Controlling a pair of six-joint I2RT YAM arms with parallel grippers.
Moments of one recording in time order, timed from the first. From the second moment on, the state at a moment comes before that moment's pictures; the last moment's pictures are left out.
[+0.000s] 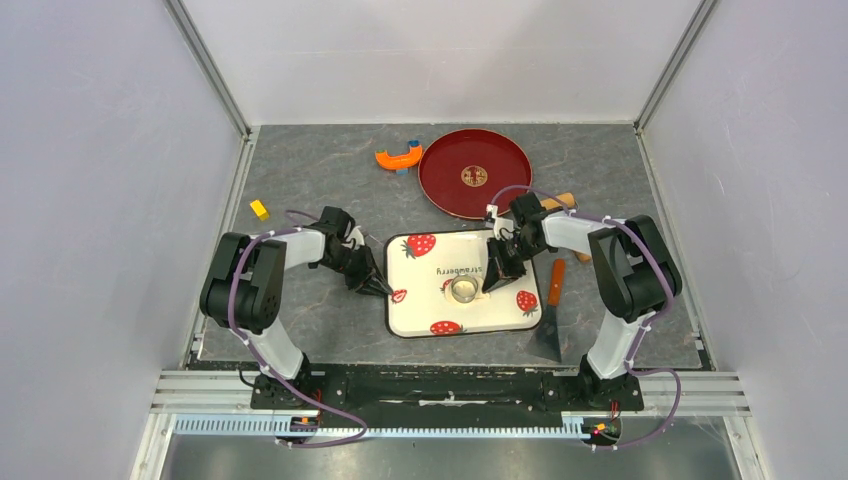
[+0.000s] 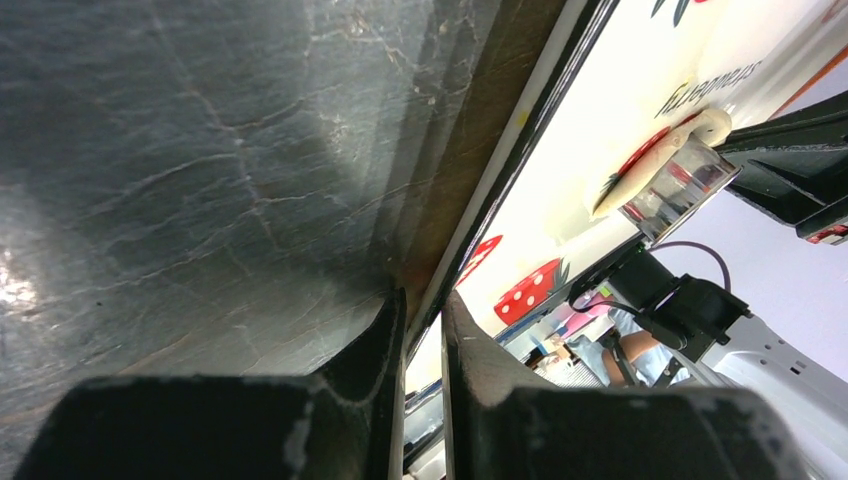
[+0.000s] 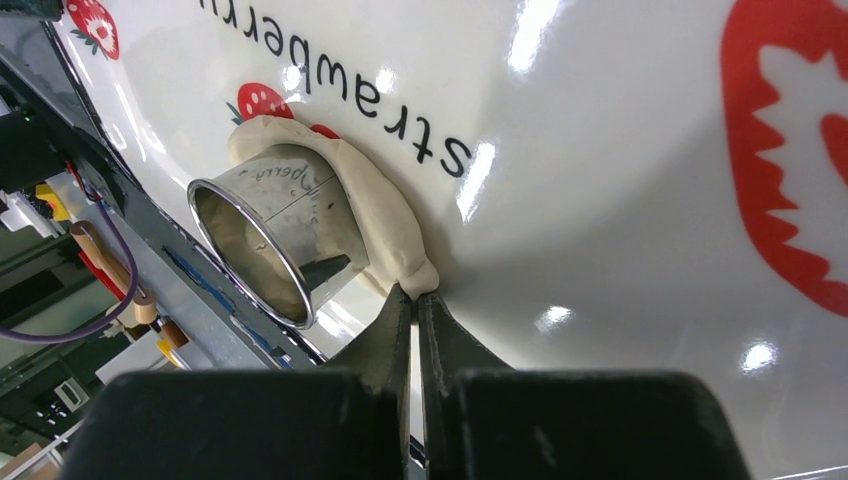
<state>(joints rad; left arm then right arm) -0.22 1.72 0.80 -0.45 0.65 -0.59 0.34 1.82 0.97 -0.53 -0.64 0.13</state>
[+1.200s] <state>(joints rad) -0.34 1.75 0.94 -0.61 0.46 -0.55 0.30 1.82 1.03 -0.56 -0.56 0.13</state>
